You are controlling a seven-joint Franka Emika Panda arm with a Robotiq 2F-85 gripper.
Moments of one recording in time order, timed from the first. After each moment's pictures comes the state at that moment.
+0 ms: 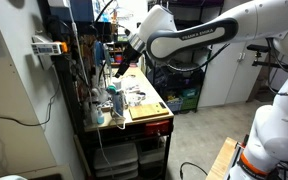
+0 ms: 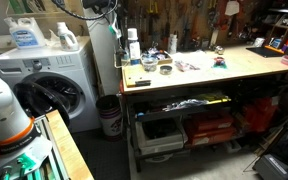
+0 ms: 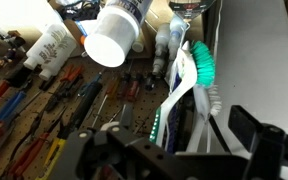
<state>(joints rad) 0.23 -0.13 0.18 -1.97 0.01 2.57 -0.41</state>
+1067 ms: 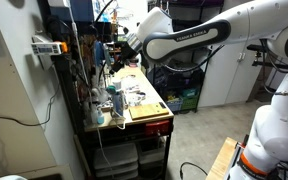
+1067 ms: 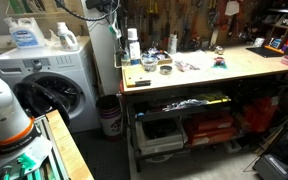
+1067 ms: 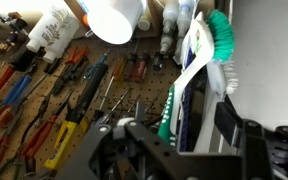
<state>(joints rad) 0.23 -0.08 0.17 -1.94 0.03 2.68 -0.41</state>
